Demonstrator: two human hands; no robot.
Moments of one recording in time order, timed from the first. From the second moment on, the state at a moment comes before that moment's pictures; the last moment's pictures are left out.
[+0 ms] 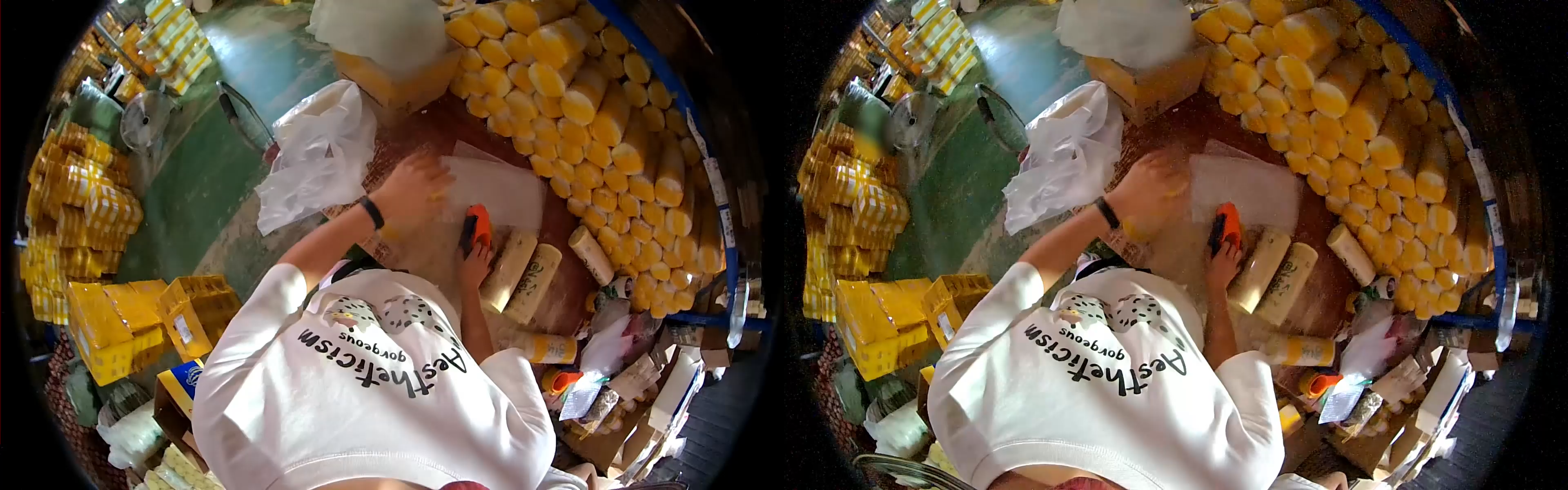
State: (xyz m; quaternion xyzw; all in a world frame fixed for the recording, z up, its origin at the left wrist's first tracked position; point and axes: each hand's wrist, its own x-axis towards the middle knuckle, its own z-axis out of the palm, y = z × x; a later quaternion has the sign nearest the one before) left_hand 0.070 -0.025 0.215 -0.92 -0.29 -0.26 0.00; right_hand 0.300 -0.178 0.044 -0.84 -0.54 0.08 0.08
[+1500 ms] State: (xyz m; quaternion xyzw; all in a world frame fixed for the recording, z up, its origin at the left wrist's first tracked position) left_hand -0.017 -0.136 0.247 -0.67 -0.42 -0.34 -0.51; right_hand 0.192 -0.114 0.181 -0.46 -0.65 0.45 0.41
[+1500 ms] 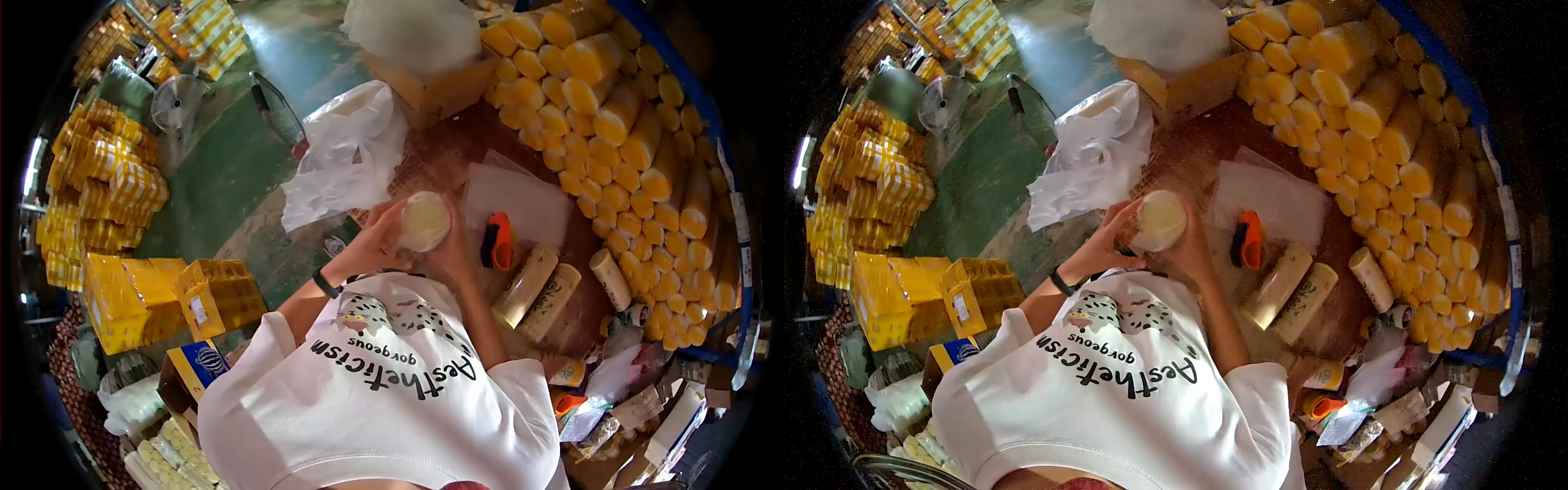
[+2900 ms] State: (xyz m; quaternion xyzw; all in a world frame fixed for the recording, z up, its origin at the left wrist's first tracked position) left_hand 0.025 -0.081 0.196 -0.70 -0.39 -0.52 -0.29; right_hand 0.246 -0.168 0.217 0.01 -0.14 0.74 0.66
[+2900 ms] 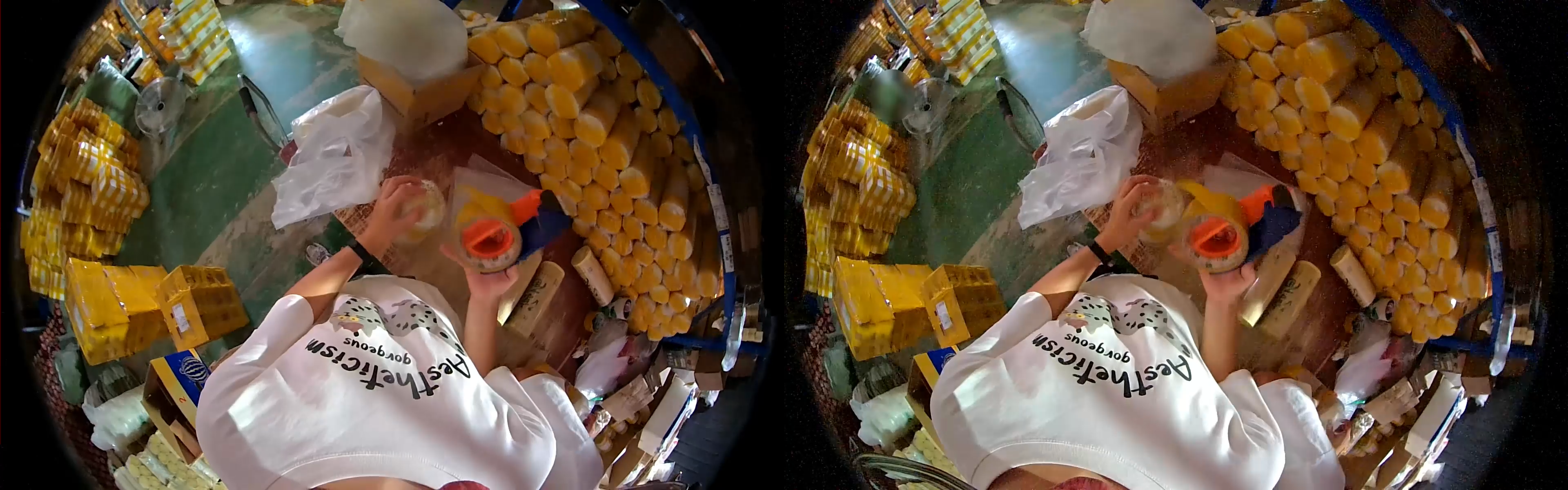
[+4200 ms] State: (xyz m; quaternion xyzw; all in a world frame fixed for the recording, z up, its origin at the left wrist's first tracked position) left_hand 0.013 -0.057 0.245 -0.68 -0.24 -0.33 -0.61; right_hand 0.234 -0.169 0.232 -0.43 -0.84 0.12 0.32
